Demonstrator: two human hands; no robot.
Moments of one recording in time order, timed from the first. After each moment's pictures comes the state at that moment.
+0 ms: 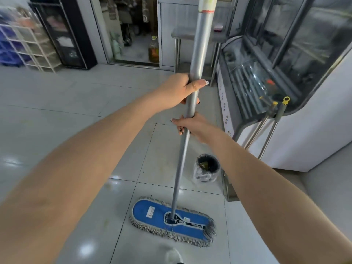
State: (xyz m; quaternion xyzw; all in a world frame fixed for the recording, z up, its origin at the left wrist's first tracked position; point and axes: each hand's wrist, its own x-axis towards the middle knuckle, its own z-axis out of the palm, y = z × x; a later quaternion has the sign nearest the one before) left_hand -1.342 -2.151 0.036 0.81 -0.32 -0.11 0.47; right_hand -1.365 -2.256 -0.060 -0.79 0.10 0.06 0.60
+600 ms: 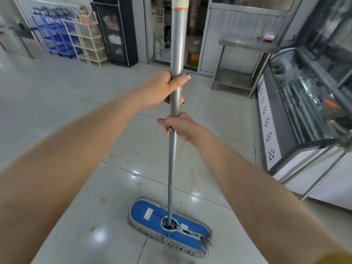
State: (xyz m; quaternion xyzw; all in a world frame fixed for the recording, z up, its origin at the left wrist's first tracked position) left_hand -1.246 -1.897 0.023 0.84 -0.20 -0.04 0.51; right_hand -1.251 -2.004 -0.069 -0.79 0.02 0.15 0.60
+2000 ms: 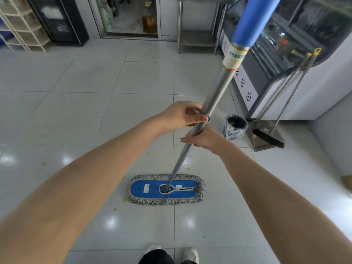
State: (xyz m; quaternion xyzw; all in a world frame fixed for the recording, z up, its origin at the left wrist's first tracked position) left_hand -1.408 -1.702 -0.074 0.74 -0.33 -0.30 0.51; right_hand -1.463 -1.827 -0.154 -0.80 0.20 0.09 0.55
